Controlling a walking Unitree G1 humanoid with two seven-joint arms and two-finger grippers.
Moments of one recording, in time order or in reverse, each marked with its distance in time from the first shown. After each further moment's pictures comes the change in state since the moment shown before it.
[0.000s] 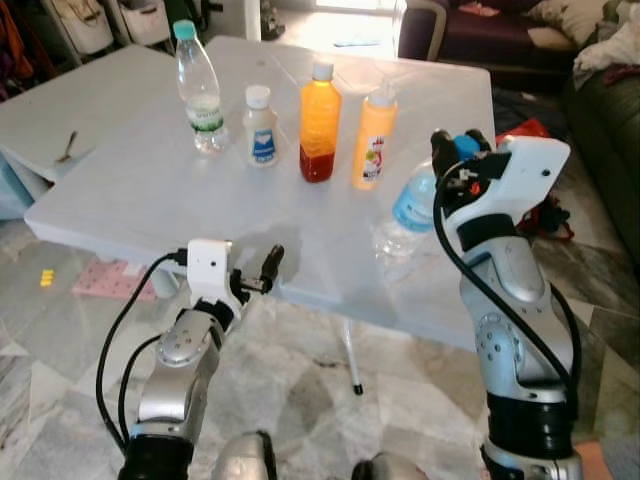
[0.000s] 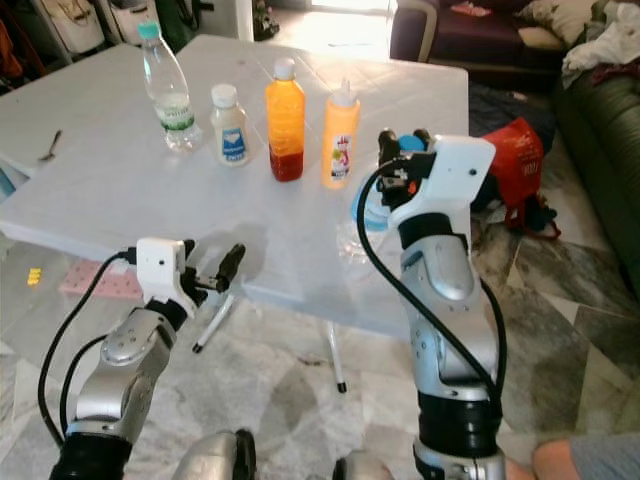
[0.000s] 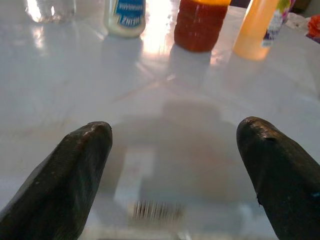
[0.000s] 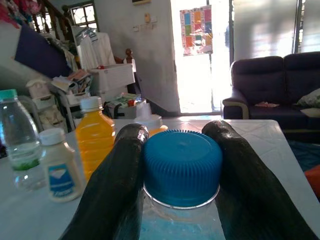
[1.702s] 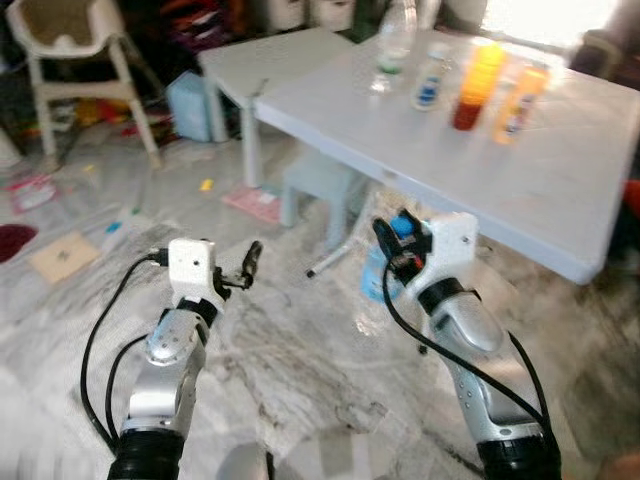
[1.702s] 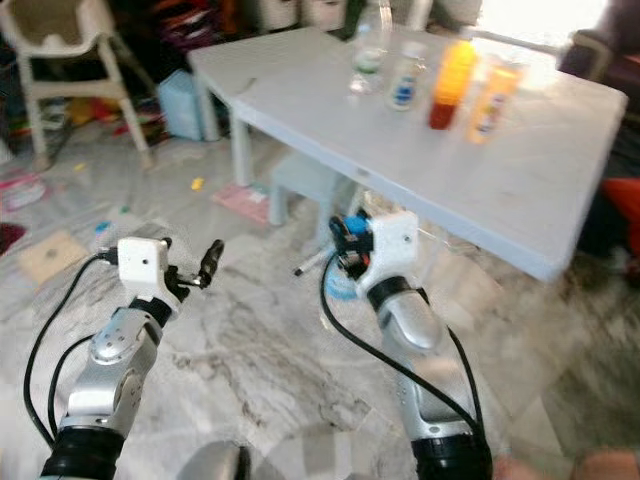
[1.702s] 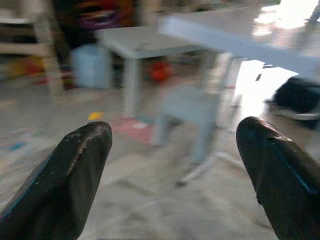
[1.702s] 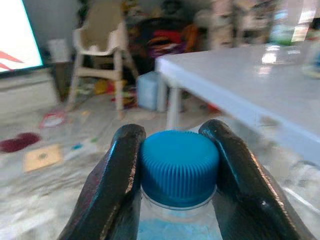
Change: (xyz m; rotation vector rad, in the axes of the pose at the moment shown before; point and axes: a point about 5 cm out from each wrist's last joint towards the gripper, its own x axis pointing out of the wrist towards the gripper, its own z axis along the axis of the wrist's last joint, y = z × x) left arm -0.002 0.035 0.002 0.075 -0.023 0.156; right arm -0.035 0.008 -0.088 -0.029 0.277 0.216
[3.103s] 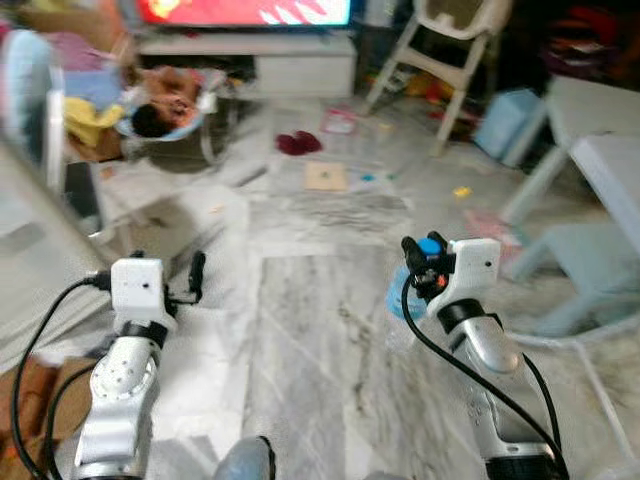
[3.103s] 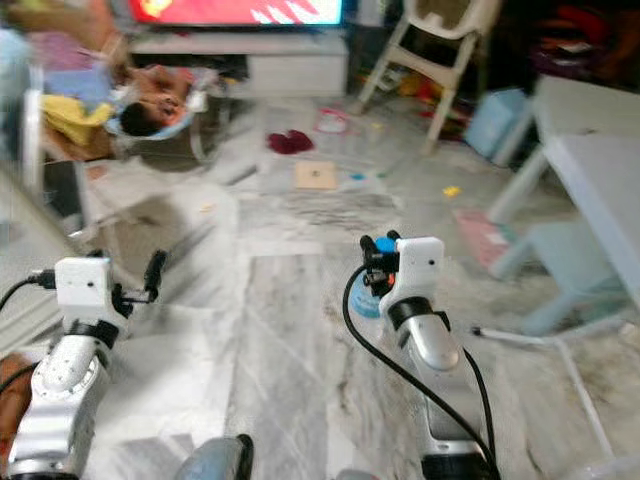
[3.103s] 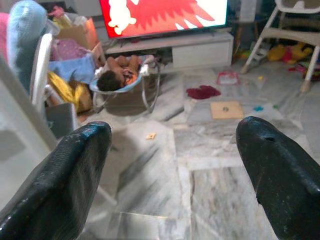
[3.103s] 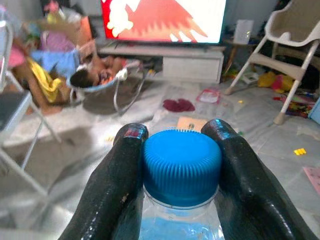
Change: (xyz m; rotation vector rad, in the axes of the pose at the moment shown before) left arm -0.037 0.015 0.000 0.139 -0.030 0.114; right arm -0.030 -0.037 -0.018 -0.059 0.061 -0.197
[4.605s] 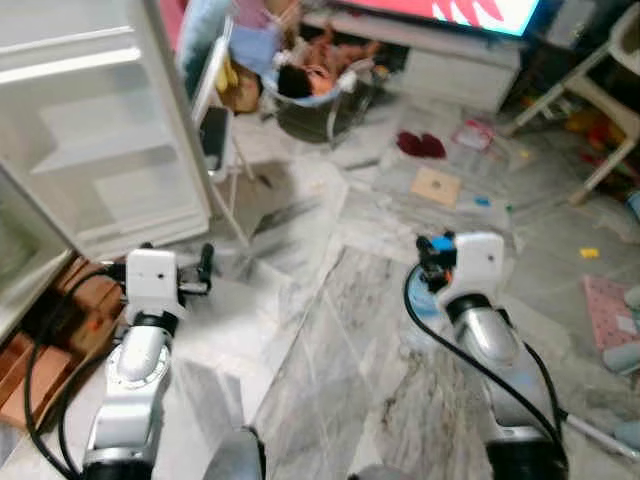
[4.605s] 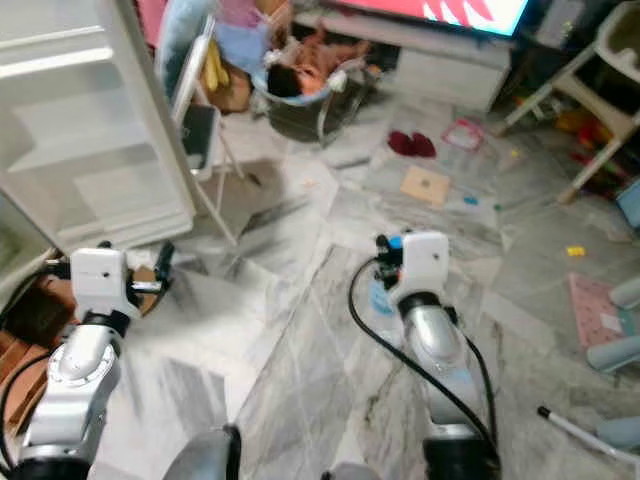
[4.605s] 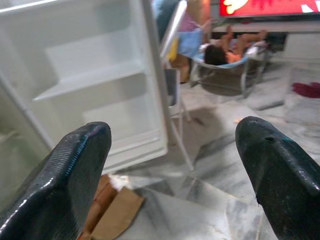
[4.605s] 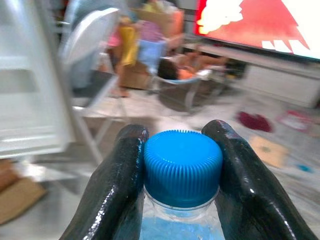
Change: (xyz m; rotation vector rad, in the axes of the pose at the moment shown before) left arm 0.007 0.009 0.001 0.023 0.007 0.088; right arm 0.015 0.012 0.004 -0.040 -0.007 0.008
